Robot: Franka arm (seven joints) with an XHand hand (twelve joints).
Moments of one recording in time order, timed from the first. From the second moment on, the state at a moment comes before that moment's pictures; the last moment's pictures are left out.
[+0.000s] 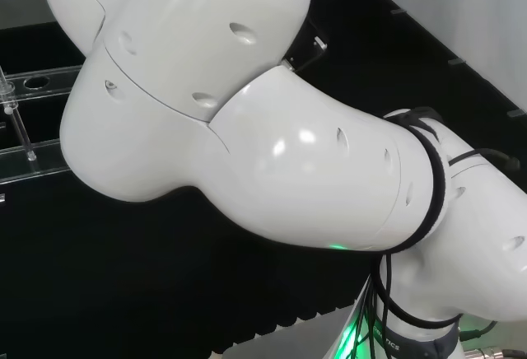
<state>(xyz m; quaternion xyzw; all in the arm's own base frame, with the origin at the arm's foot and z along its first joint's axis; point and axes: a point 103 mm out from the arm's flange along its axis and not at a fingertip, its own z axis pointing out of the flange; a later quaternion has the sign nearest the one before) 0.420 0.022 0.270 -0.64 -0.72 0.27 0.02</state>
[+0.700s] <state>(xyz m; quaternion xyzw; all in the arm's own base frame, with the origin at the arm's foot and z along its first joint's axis) 0.442 0.029 0.269 -0.63 -0.71 0.31 0.00</state>
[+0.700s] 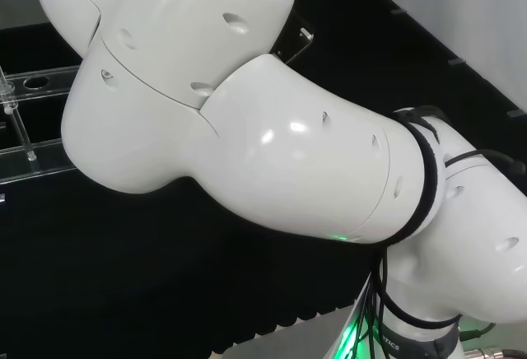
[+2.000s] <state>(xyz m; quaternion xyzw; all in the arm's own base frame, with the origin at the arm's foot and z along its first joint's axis) 0.448 0.044 0.270 -0.60 -0.72 0.35 -0.02</state>
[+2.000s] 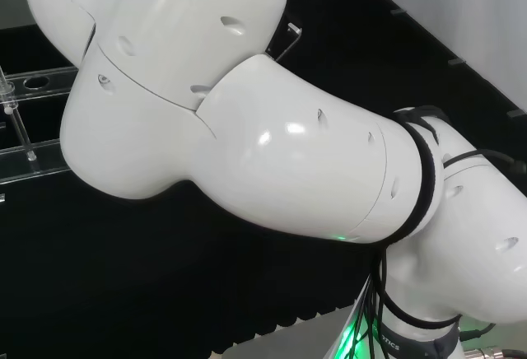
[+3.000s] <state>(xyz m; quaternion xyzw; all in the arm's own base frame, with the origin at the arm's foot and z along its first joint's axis) 0.450 0.061 0.278 -0.59 -0.70 0.40 -0.06</state>
